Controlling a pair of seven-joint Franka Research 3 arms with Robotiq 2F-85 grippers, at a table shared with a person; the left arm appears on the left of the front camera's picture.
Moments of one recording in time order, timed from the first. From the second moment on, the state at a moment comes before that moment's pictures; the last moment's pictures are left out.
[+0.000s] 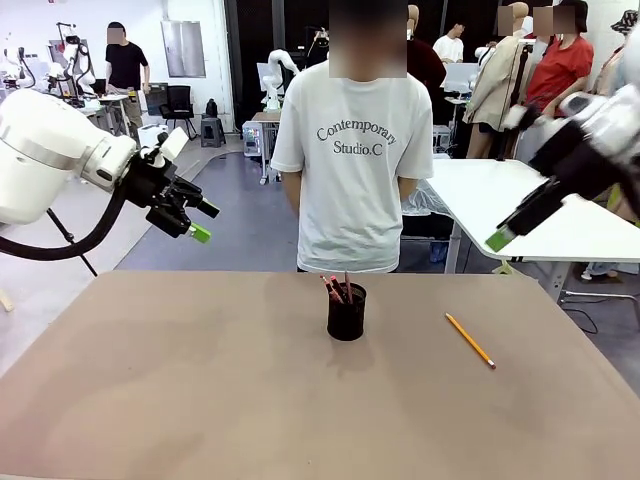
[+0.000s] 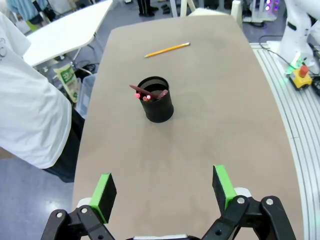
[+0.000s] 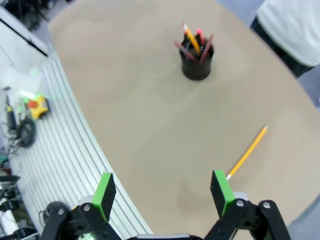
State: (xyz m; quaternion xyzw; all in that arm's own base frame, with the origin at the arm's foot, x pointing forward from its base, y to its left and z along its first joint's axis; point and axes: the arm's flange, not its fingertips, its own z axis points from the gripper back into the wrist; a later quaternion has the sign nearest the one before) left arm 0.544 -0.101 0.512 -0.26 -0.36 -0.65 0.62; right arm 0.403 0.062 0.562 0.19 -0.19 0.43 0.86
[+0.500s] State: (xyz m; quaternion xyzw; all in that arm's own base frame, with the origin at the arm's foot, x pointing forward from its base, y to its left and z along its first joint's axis) left arm 0.544 -0.101 0.513 -0.26 -0.36 -0.65 0.62; right arm 0.453 0.100 0.485 0.09 -0.07 0.43 0.90
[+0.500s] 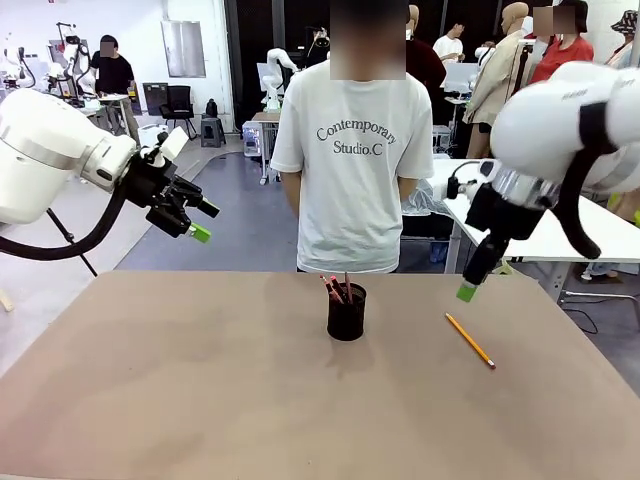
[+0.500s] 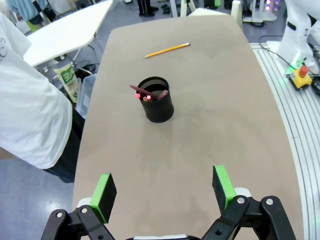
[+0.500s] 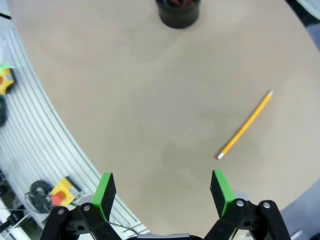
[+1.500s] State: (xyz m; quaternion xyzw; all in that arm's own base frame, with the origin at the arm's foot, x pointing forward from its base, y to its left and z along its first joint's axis) left arm 0.544 -0.101 0.513 -0.26 -0.36 -0.65 0.62; right arm 0.486 0.090 0.425 0.01 -0.15 0.32 0.94
